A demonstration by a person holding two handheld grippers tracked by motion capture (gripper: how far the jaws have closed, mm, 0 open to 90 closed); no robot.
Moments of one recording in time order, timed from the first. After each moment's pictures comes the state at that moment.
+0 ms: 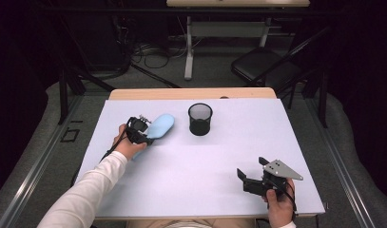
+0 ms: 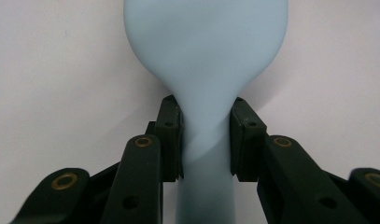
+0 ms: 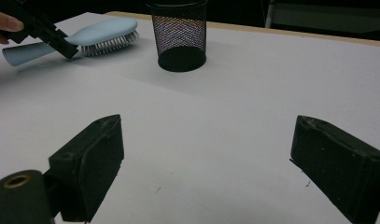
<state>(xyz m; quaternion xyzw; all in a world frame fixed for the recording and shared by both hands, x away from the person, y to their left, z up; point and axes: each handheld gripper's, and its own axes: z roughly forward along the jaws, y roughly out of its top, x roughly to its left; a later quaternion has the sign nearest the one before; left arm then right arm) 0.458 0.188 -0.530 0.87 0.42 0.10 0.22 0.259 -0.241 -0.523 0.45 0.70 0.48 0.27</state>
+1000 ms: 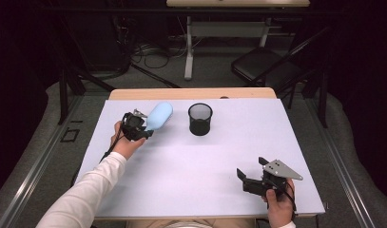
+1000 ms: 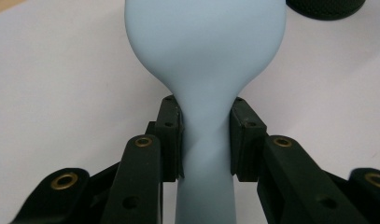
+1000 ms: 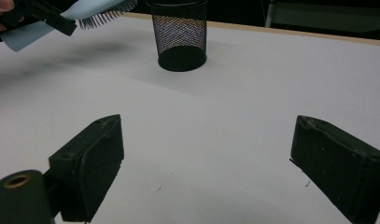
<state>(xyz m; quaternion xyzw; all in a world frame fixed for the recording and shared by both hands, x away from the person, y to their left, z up) 0.450 0.192 -0.507 0.84 0.43 0.16 0.30 0.260 -0.240 -0.523 0.45 0.70 0.48 0.27</state>
